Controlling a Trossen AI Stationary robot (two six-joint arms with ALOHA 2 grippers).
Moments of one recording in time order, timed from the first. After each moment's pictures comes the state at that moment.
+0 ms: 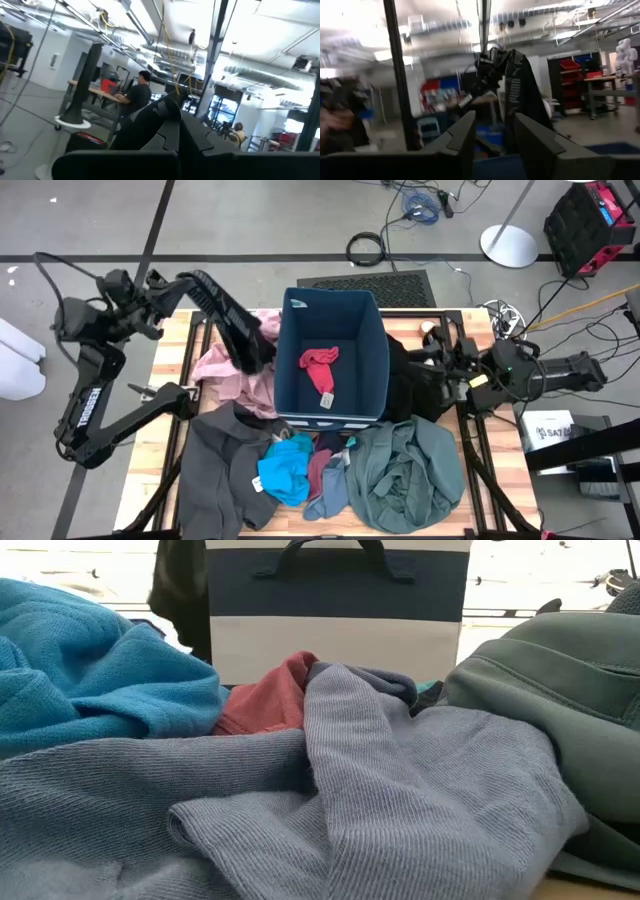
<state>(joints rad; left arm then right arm) 1.06 0.60 1.09 -0.01 0.65 -0.66 0.08 0.70 0.65 0.39 0.10 0.13</state>
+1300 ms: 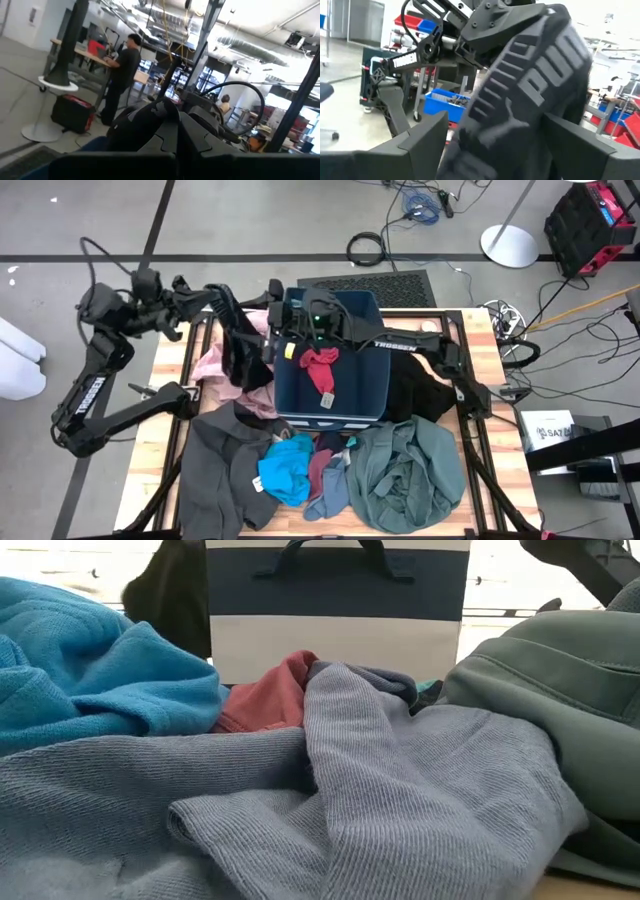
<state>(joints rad) 0.92 0.68 1.09 -0.14 0.68 -0.56 -0.17 2.20 2.22 0.14 -0.13 -0.20</state>
